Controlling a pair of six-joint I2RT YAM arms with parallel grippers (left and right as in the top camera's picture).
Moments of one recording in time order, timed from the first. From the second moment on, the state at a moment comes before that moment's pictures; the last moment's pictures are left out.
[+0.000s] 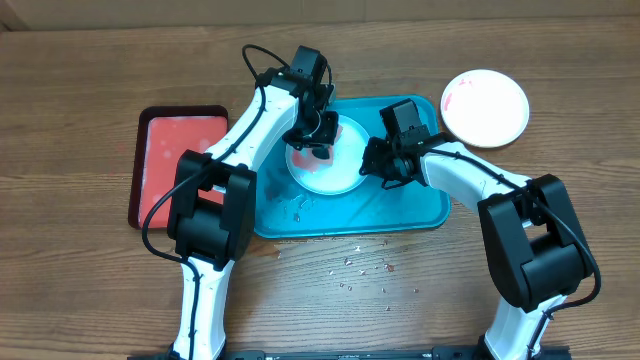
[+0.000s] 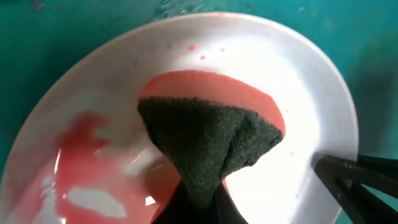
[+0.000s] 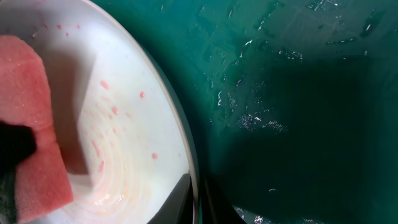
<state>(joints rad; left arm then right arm) -0.37 2.28 1.85 -0.92 0.26 -0.18 0.38 1.96 1.17 -0.34 -0.18 0.67</state>
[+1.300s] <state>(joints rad) -0.33 2.28 2.15 -1.24 -0.48 -0.65 0.38 1.96 1.18 -0.33 -0.20 0.56</state>
